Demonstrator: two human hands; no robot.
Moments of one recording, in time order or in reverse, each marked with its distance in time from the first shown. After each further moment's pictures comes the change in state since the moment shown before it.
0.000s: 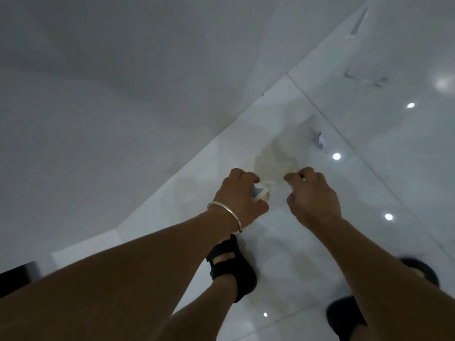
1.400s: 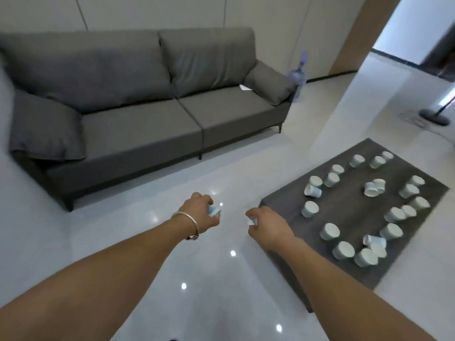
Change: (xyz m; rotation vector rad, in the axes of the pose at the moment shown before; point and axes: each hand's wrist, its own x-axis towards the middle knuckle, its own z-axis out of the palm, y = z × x) left_hand -0.635 0.390 -0.205 0.684 -0.285 1.404; right_hand -0.794 -0.229 -0.320 0.525 0.849 1.153
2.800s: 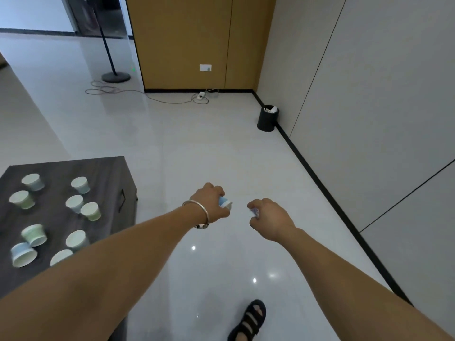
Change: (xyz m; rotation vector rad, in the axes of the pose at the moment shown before) left_hand -0.078 1.041 0.582 0.297 -0.550 1.171; right_hand -0.516 0.900 -0.231 0.304 0.501 1.133
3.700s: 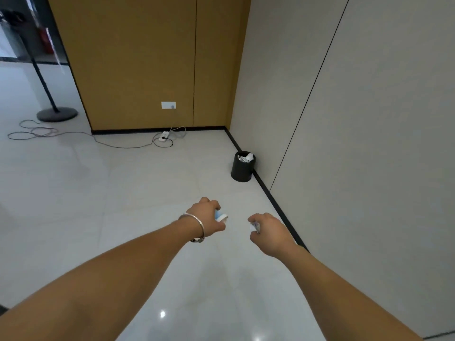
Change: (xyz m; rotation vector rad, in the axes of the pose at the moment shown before) left_hand 0.643 0.089 -0.093 0.016 -0.061 0.082; right_hand 0.562 0.168 -0.233 0.031 0.088 0.101
